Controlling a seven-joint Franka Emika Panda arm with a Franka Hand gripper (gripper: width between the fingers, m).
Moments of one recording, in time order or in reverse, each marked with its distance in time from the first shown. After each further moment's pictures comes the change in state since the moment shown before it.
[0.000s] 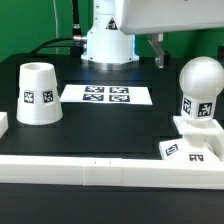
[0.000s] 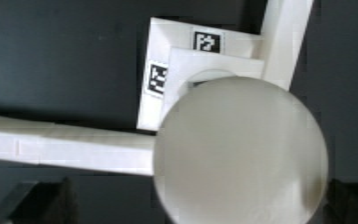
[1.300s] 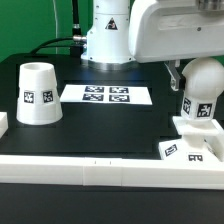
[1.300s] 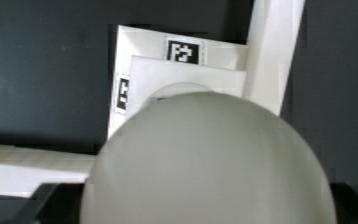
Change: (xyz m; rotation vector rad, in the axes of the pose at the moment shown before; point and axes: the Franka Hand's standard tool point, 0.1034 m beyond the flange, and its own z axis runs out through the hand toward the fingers) arm 0.007 -0.012 0.029 0.003 -0.031 0.011
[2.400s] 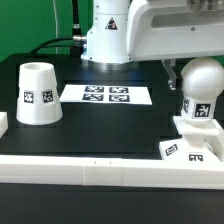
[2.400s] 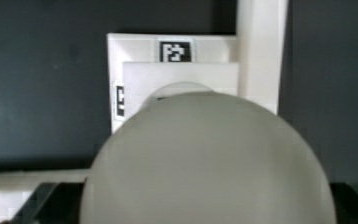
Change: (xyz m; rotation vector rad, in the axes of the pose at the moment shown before) arm 0.000 0.002 0.000 0.052 0.025 0.262
